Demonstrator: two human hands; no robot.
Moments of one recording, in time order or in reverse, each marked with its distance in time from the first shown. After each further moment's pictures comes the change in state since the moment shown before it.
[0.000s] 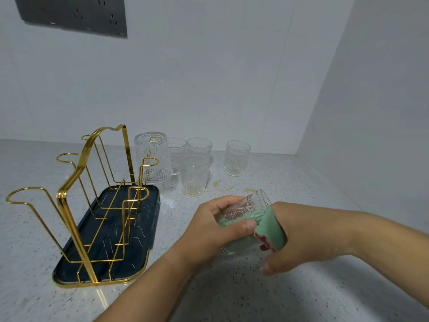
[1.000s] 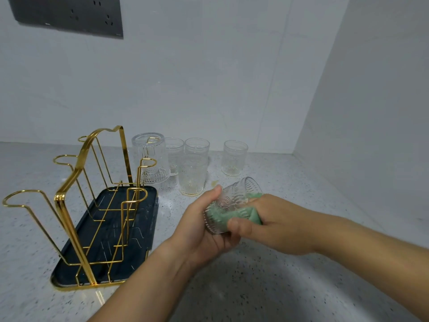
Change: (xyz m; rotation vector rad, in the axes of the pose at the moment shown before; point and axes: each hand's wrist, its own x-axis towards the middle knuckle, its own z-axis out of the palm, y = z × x) left_hand 0.009 0.010 0.000 -0.638 0.026 -0.450; right_hand 0.033 0.008 0.014 -0.191 0.338 -0.223
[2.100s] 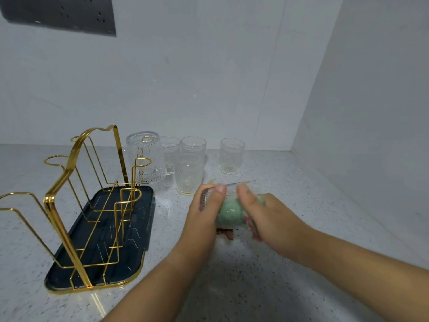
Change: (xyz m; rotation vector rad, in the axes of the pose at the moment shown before) left_hand -0.003 -0.015 0.011 0.443 0.203 0.528; right_hand -0.001 -0.003 0.030 0.493 0.295 0.251
